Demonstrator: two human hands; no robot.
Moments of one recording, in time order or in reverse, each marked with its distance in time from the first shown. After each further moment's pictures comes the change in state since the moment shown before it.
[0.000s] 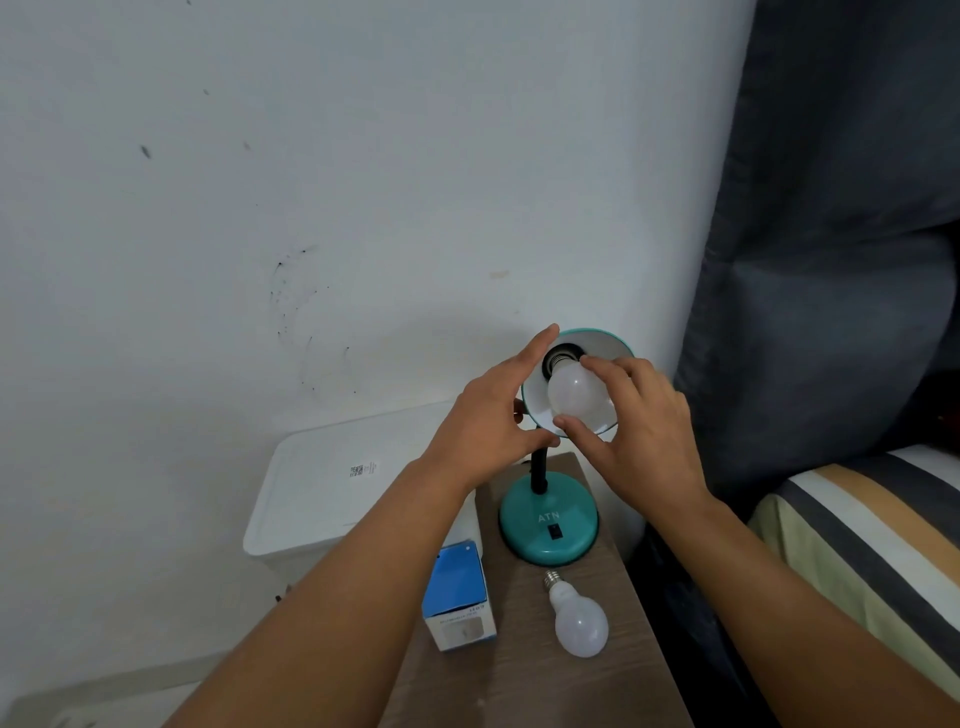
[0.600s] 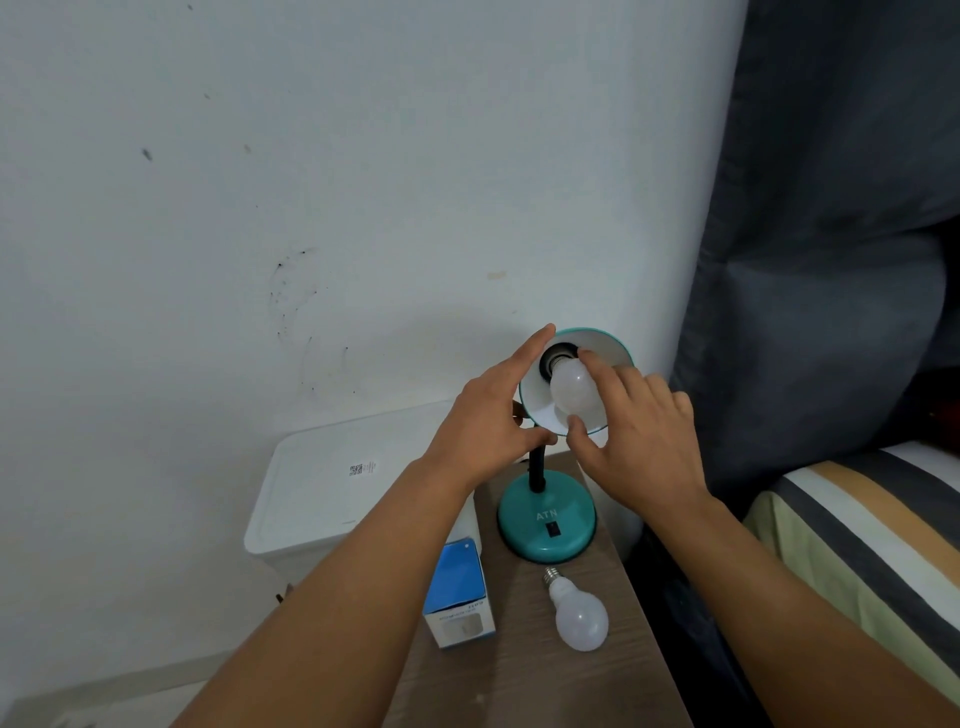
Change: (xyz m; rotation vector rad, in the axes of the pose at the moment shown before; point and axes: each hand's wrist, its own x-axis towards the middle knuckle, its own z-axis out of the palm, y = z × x) left_hand -0.001 0.003 0.002 -0.026 0.029 0.000; right_hand -0.003 -0.006 -0.007 -0.221 -0.086 0.002
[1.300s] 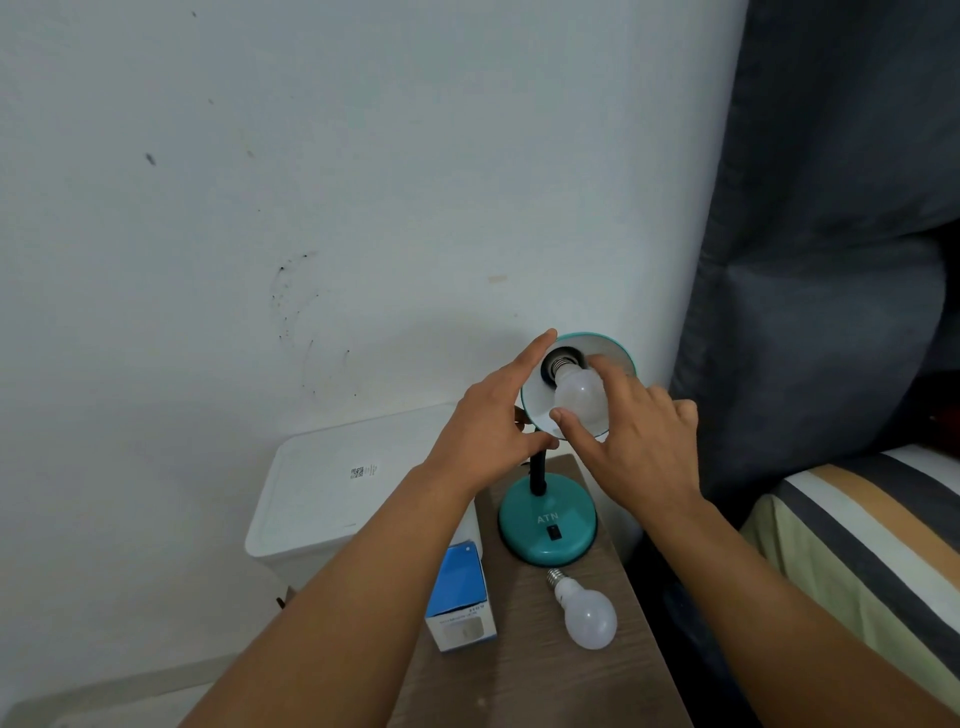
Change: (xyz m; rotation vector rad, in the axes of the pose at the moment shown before) left_hand -0.002 0.000 0.001 -0.016 -0.004 0.012; right_hand 0.002 -0.004 0.006 0.025 0.025 0.120
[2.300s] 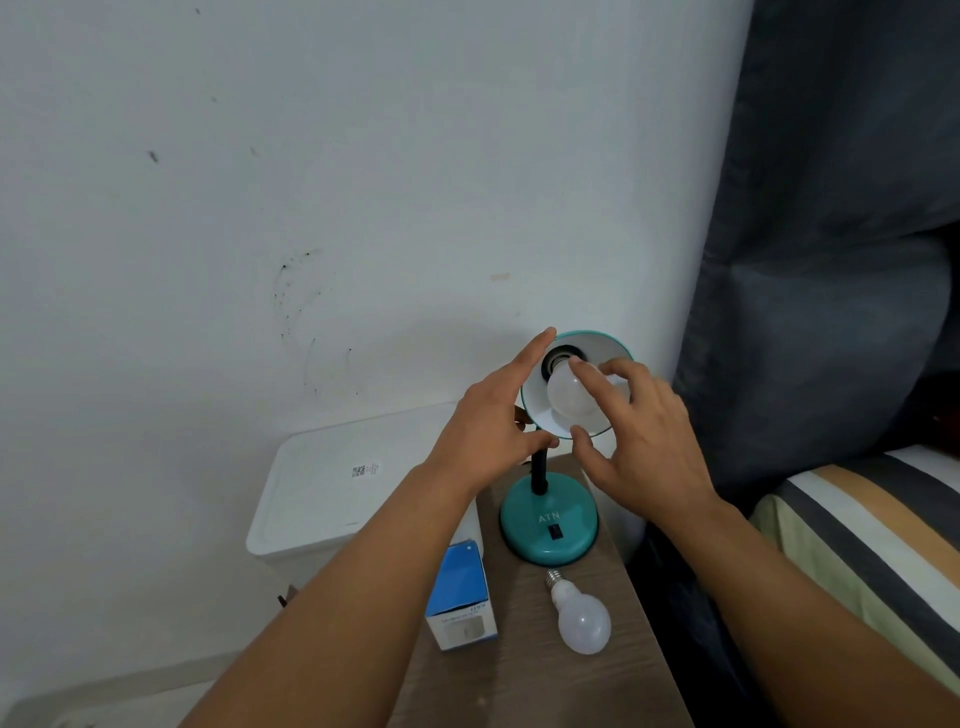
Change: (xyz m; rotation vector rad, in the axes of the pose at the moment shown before) left_hand -0.001 0.000 -0.002 0.005 0.010 -0.005; right_hand -0.001 0.014 -0.001 0.108 -0.009 -0.243
